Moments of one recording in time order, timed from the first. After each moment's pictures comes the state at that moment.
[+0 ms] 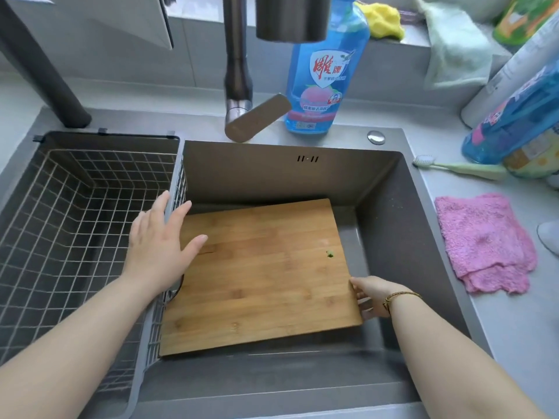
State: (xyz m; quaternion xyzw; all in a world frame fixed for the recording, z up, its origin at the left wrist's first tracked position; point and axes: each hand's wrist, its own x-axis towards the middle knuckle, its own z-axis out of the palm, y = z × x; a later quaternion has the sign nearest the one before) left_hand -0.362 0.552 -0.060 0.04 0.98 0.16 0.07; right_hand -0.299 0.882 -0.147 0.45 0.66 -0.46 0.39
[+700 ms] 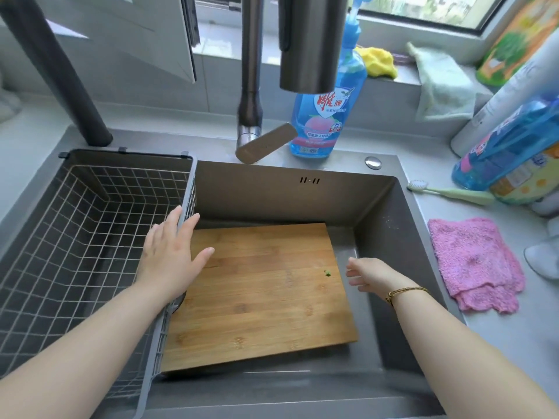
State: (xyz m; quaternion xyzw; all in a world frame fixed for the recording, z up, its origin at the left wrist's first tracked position) left_hand -0.362 0.549 -0.058 0.03 0.98 0.16 0.08; right_hand -0.332 0.863 -0.082 0.35 0.78 -0.44 0.27
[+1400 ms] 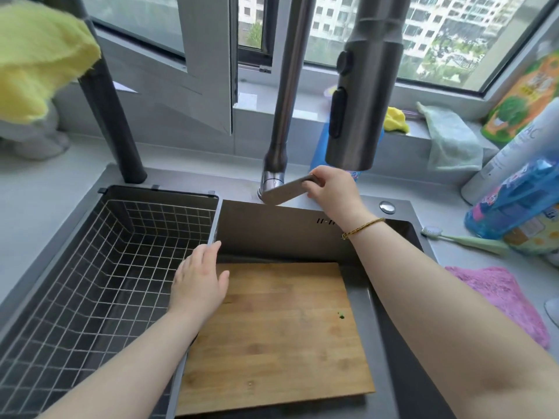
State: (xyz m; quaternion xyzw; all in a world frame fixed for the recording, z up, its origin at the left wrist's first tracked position) left_hand -0.378 0.553 -0.061 0.00 0.97 0.22 0.04; right_hand -0.465 0.758 0.034 0.01 0.96 -0.26 -0.08
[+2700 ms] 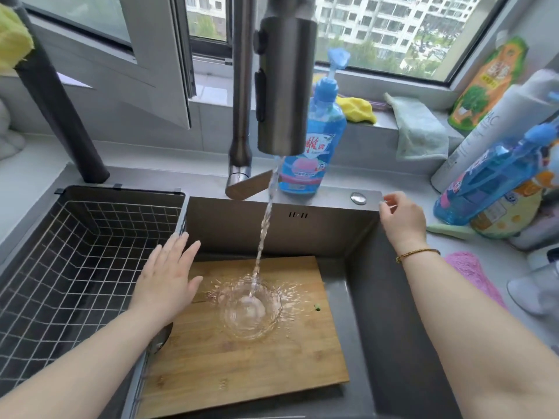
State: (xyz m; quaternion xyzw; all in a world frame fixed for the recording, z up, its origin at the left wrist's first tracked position) left_hand -0.377 0.563 -0.056 0.09 0.99 0.06 0.05; right_hand -0.413 0.907 0.004 0.24 0.93 -0.23 -0.13
